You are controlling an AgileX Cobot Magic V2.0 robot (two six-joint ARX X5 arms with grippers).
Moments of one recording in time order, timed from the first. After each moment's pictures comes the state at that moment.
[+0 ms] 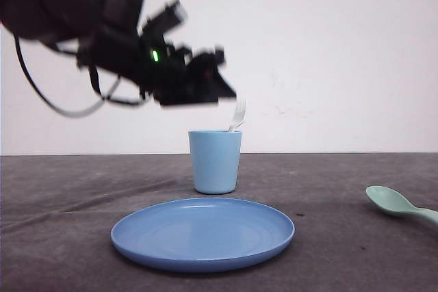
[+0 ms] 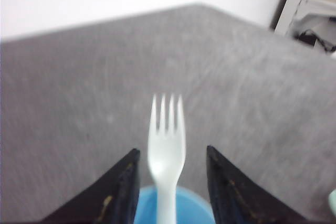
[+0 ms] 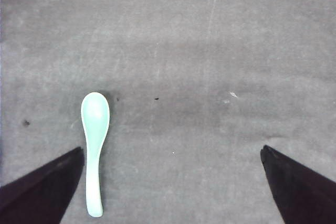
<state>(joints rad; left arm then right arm) -0.53 1.75 0.98 0.58 0.29 -0.03 0.02 0.85 0.97 -0.98 -0.05 0.09</state>
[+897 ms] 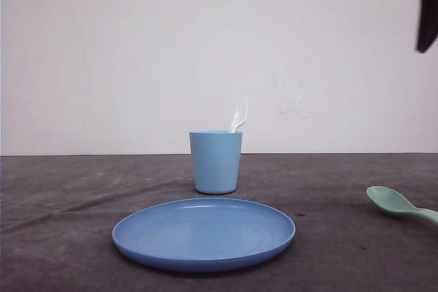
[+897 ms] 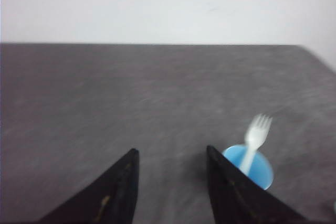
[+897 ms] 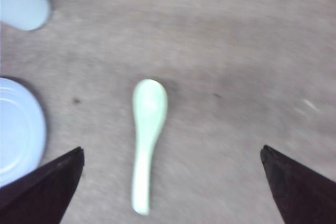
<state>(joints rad) -0.20 0.98 0.98 -0.33 0.19 -0.13 0.23 1.02 0.97 -0.89 -0.11 0.14</state>
